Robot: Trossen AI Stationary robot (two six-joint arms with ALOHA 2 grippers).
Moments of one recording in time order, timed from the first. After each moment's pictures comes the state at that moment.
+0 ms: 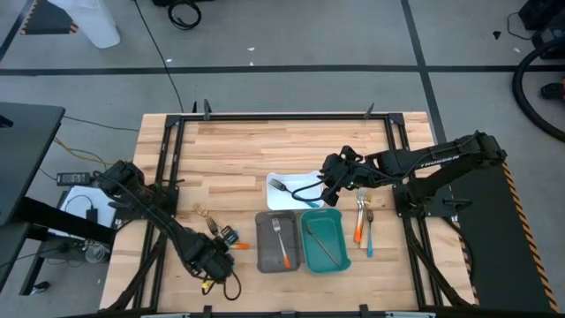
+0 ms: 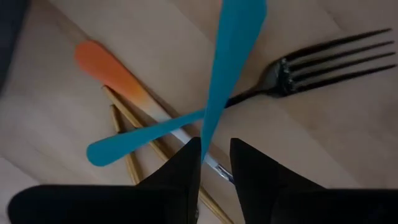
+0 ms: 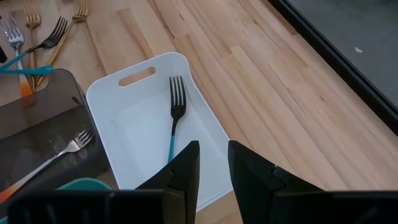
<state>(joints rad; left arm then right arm) -0.72 1.71 1.02 -0.81 -0.17 0.14 0.14 1.27 1.04 -0.62 0.45 0.44</state>
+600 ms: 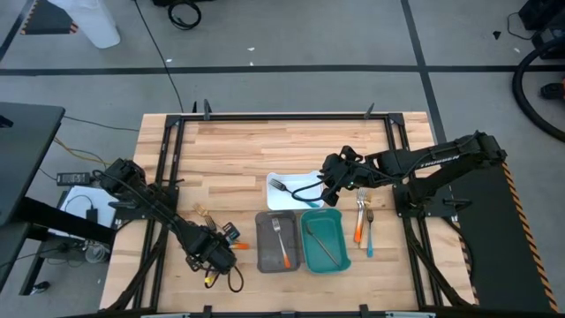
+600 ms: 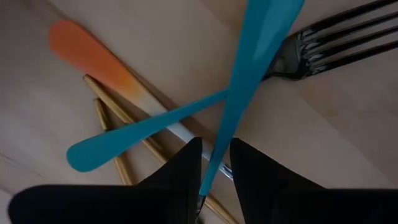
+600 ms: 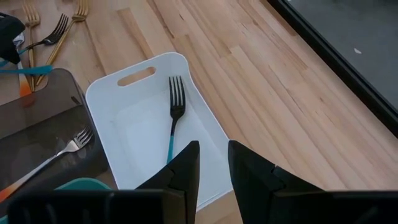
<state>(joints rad) -0.66 1.70 0.94 -0.74 -0.11 0.22 0.14 1.27 1.04 -0.62 0.45 0.43</state>
